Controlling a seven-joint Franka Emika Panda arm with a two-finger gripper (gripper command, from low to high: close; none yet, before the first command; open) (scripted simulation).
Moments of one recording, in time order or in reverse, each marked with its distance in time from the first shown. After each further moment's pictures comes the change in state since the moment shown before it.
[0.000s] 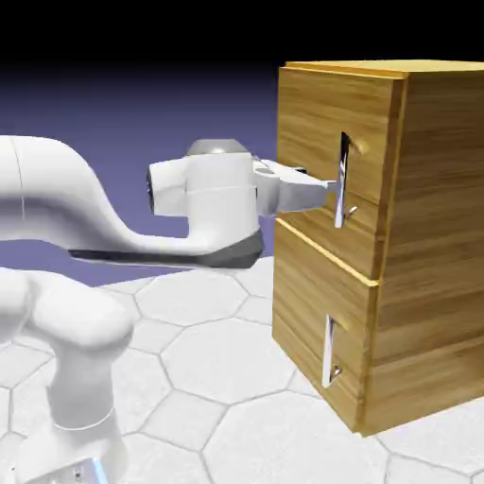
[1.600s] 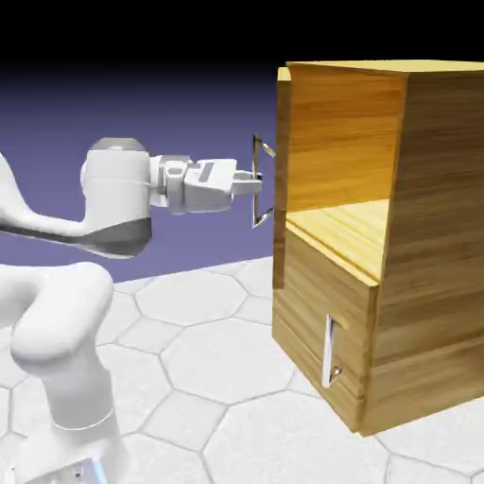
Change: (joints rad) arm -0.997 -0.328 0.920 -0.377 0.975 0.105 -0.179
